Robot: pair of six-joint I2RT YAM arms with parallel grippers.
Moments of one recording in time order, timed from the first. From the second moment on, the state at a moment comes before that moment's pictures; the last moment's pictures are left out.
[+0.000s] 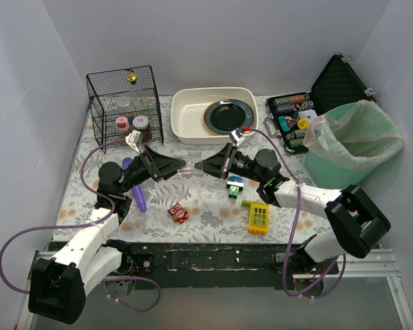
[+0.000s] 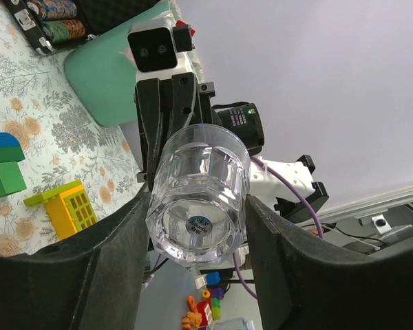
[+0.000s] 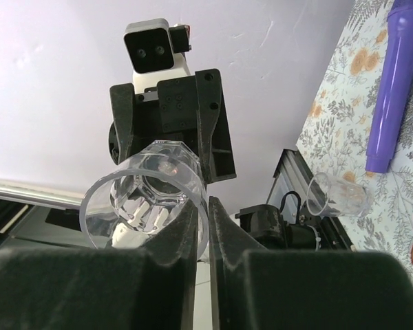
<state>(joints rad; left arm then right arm) -0.26 0.91 0.44 0.69 0.79 -1.38 0.74 1.43 0.66 0.92 -0.54 1.45</state>
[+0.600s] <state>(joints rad) -0.26 1.10 0.69 0.54 0.75 -1.33 0.51 1.11 0.63 0.47 -0.53 1.25</state>
